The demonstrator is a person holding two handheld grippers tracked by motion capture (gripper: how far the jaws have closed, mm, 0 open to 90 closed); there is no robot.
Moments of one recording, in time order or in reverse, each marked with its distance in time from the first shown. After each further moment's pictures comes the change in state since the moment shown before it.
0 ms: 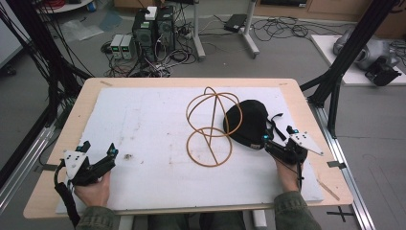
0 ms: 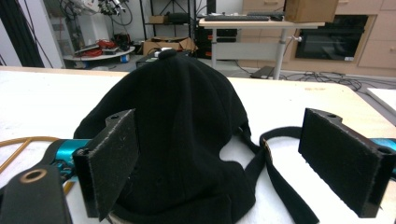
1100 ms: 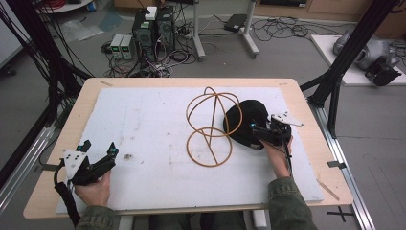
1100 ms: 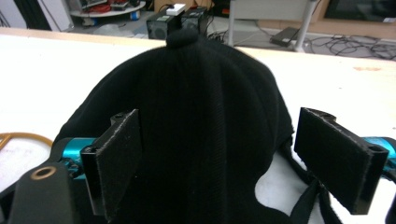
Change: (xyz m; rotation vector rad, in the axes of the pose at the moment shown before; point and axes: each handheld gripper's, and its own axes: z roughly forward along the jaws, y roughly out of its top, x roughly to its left) left arm -0.001 0.003 -0.001 -0.008 -0.009 -0.015; right arm 0.009 0.014 0.067 0.197 0.070 -0.015
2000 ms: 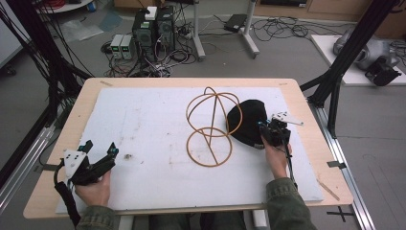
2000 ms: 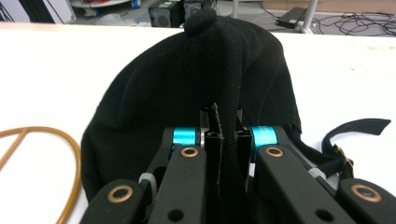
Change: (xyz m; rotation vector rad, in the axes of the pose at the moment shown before) left arm 0.001 -0.002 0.001 0.008 -0.019 -0.024; right arm 0.004 0.004 -0.005 0.048 0.014 0.060
